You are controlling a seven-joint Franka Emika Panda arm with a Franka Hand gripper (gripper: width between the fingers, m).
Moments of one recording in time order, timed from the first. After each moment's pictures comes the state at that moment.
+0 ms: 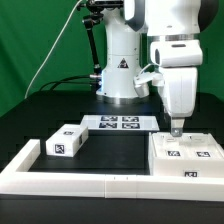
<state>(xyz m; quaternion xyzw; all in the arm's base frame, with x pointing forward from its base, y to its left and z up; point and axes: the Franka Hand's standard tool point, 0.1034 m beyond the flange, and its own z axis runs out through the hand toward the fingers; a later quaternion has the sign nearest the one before) 0.558 0.071 0.076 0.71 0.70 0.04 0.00</state>
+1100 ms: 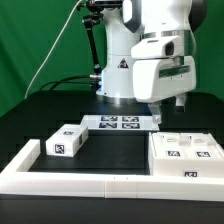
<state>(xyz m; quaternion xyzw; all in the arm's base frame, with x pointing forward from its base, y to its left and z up) 0.500 0.078 0.074 0.91 0.40 0.08 -0.01</state>
